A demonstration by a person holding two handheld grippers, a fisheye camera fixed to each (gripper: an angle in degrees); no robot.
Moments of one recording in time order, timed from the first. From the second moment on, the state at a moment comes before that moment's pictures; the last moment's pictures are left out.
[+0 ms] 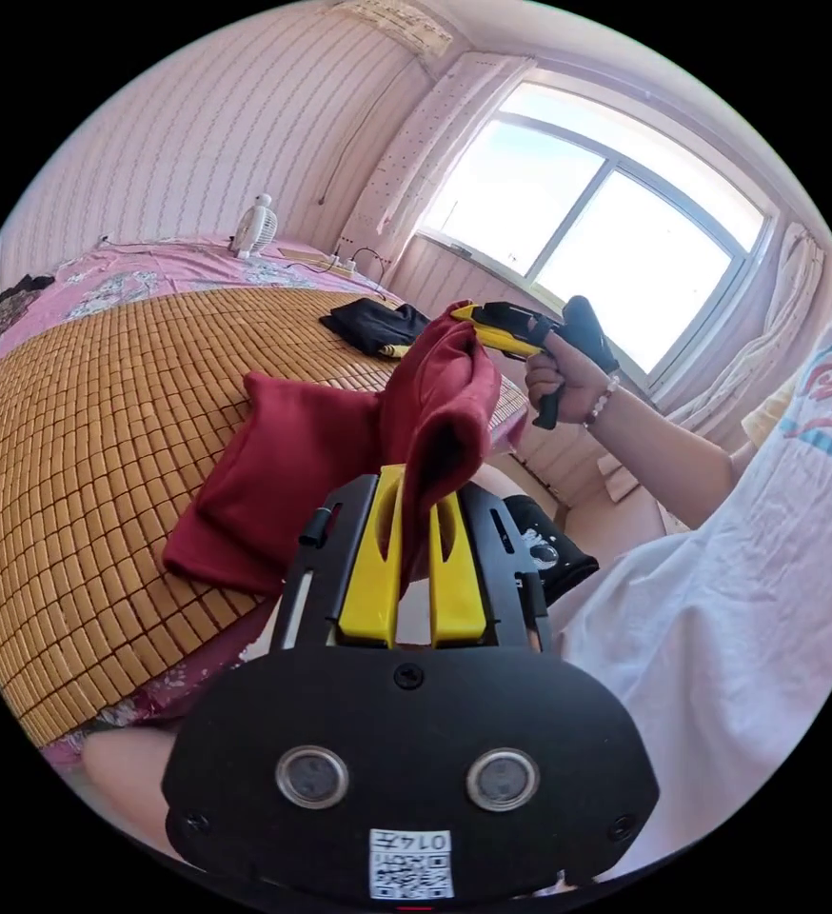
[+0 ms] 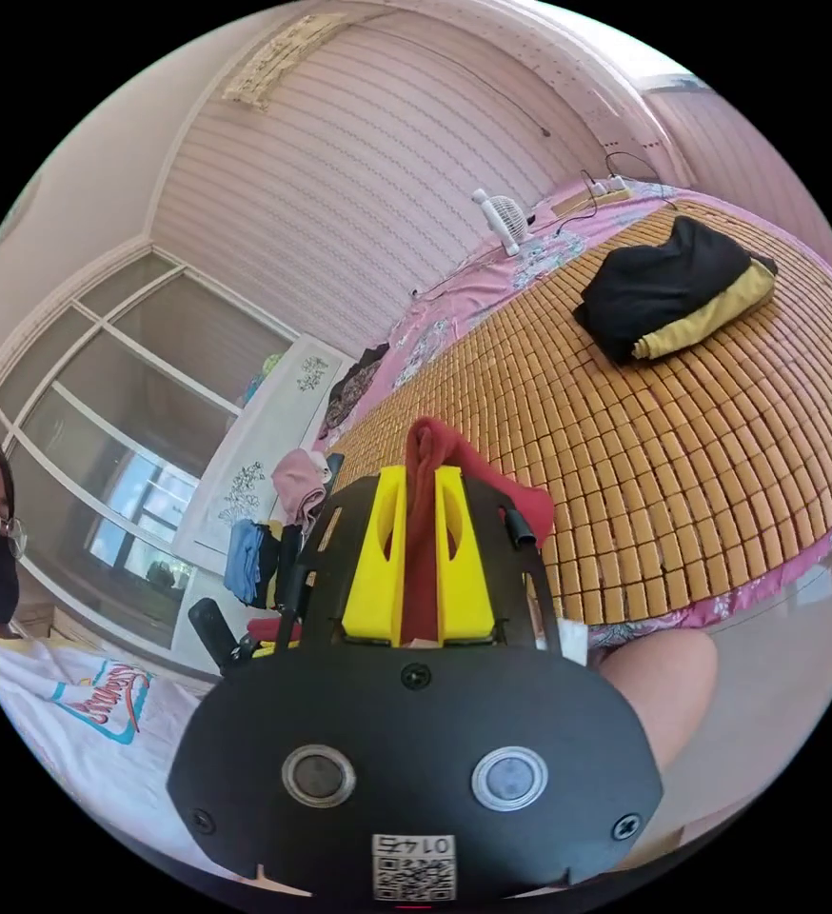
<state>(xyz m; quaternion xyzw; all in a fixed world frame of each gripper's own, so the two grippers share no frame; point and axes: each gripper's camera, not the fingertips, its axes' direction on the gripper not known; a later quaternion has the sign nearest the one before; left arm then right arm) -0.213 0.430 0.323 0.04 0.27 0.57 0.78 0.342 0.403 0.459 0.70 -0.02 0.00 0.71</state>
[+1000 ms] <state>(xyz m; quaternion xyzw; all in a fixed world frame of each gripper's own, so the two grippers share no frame) -0.232 0.268 0.429 -0.02 0.15 0.32 0.94 0.214 0.092 0.403 0.42 0.32 0.01 0.85</state>
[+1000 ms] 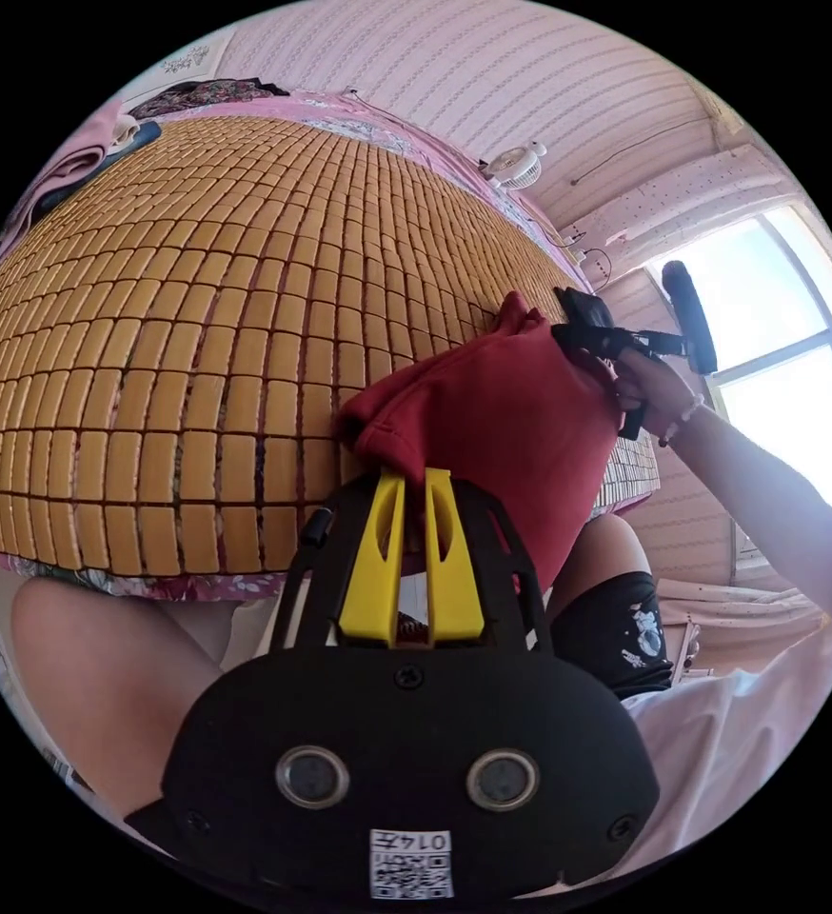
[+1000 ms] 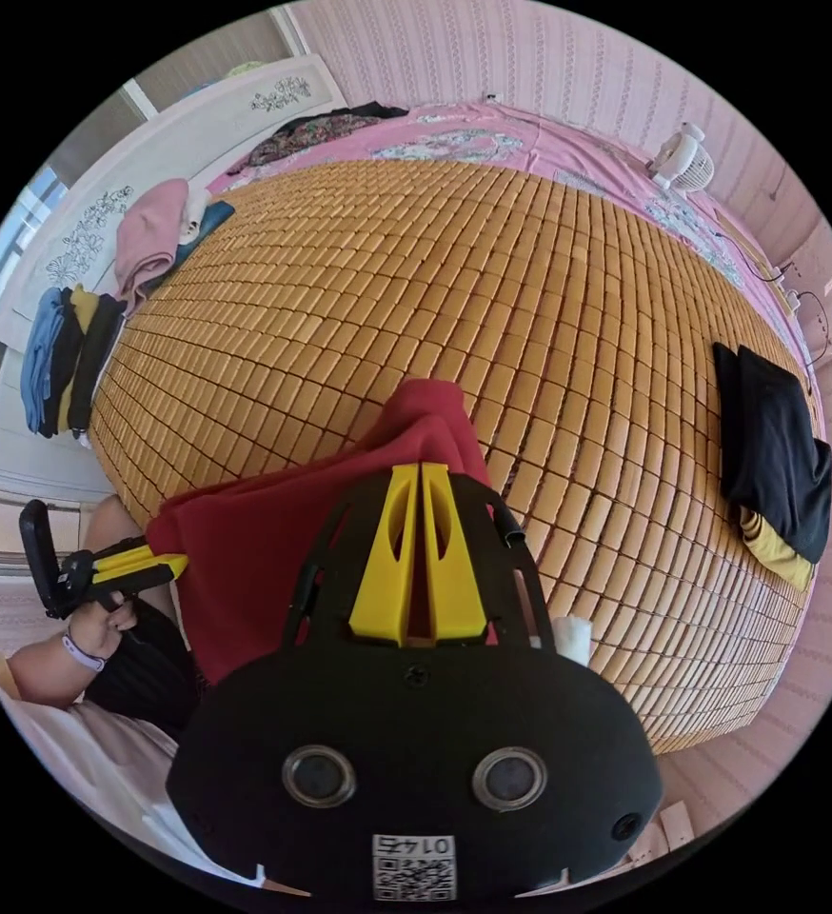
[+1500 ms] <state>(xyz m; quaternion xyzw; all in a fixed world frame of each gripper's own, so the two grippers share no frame) -0.196 0.305 0.406 0.08 0.04 0.41 0.91 0.224 0.141 0.357 0.42 0.27 -0.06 0.86</state>
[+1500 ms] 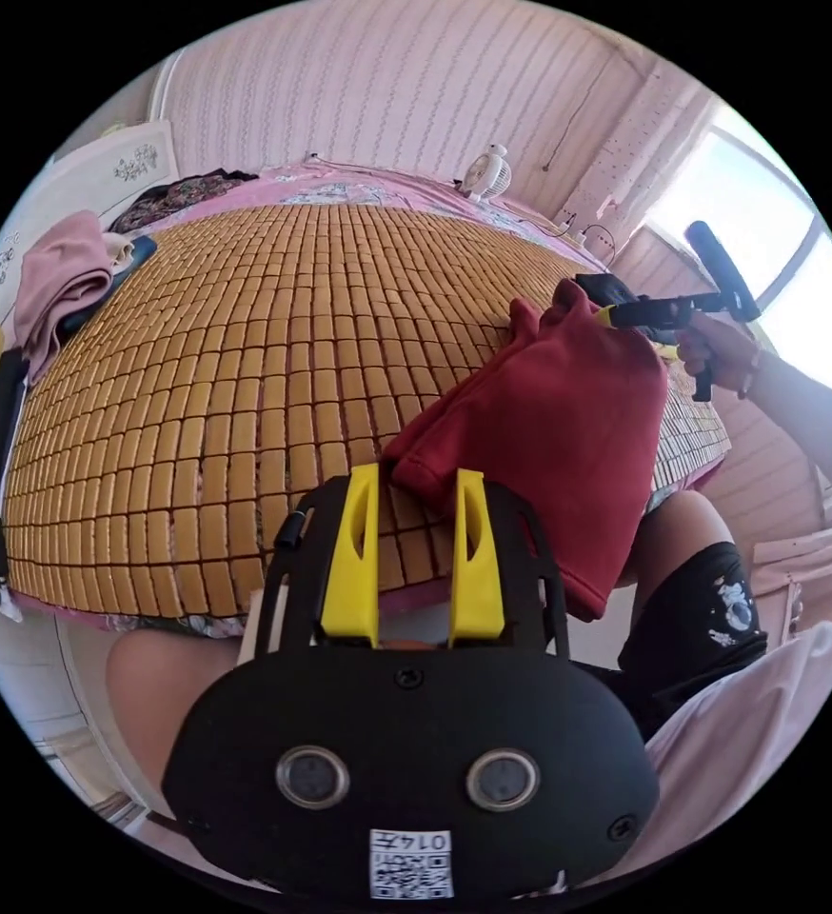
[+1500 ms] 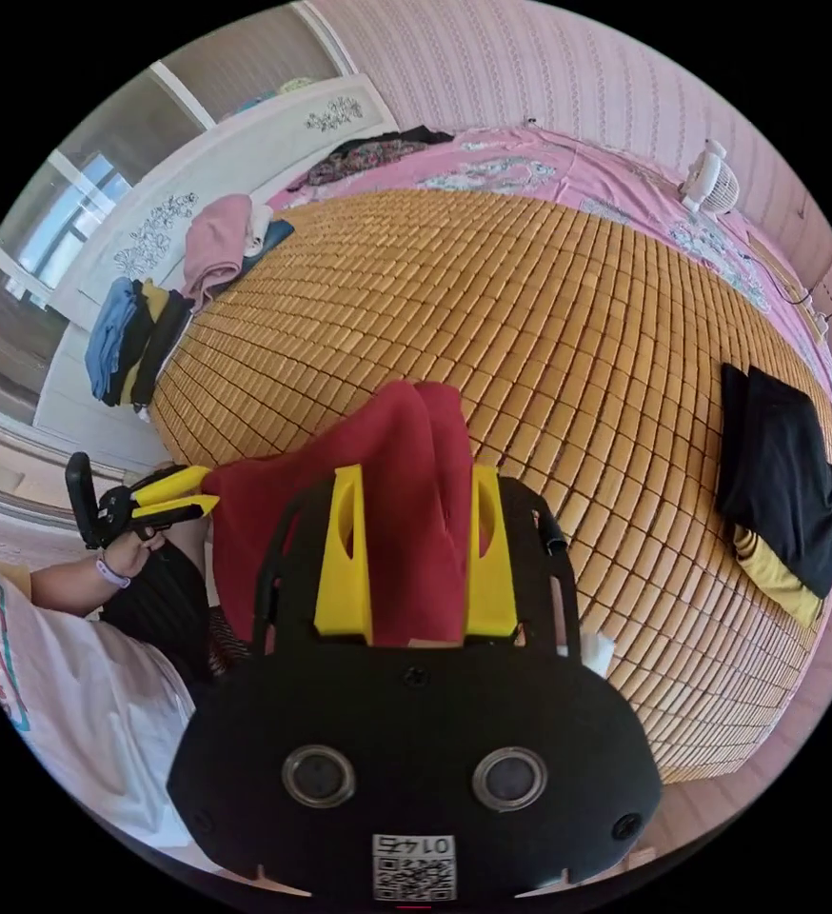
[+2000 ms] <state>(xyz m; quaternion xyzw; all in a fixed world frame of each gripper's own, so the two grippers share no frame) -0.173 0.306 0.405 0.00 0.07 0.40 0.91 0.271 0.155 0.339 0.37 0.18 -0.11 0.91</state>
